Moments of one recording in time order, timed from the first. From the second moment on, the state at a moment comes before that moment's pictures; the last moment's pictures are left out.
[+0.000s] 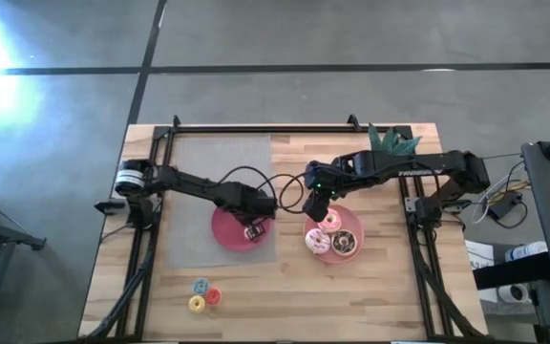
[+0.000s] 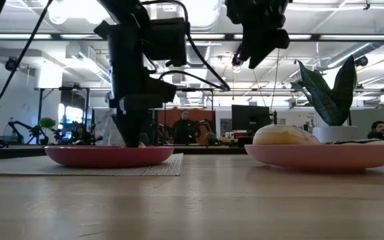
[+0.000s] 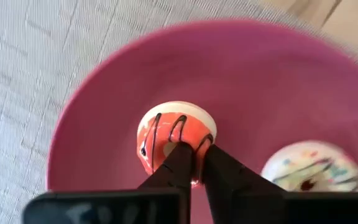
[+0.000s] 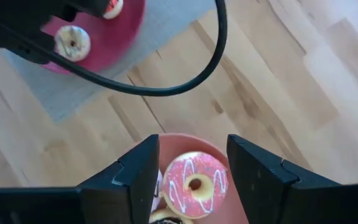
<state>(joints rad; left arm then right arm) -0.03 1.83 1.22 -0.82 -0.20 -0.53 0.00 1.59 1.47 -1.06 0.16 0.60</state>
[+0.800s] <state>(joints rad) -0.19 1.62 1.26 -1.06 -0.16 -0.64 0.03 1.59 1.41 -0.95 0.14 0.51</state>
